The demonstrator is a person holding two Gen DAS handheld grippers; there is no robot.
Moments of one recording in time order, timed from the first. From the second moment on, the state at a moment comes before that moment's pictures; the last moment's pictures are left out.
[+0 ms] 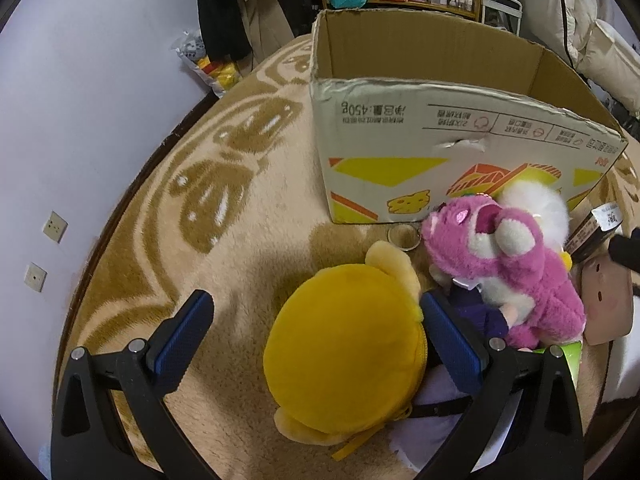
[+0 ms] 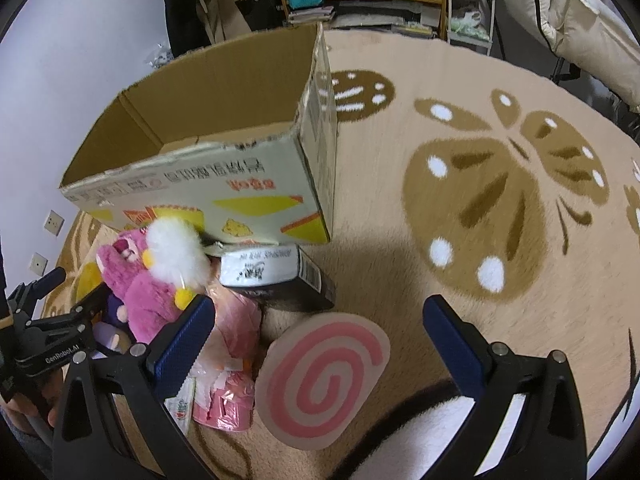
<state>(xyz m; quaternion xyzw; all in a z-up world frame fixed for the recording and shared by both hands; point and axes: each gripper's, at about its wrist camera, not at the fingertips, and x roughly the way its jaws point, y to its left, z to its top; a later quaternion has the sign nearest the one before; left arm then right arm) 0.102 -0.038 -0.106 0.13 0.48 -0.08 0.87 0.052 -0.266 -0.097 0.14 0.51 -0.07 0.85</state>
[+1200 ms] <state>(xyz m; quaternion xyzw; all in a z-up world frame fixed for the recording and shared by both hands) 0.075 -0.026 -0.085 0.08 0.45 -0.08 0.89 0.026 -0.255 -0.050 0.12 0.41 -0.06 0.90</state>
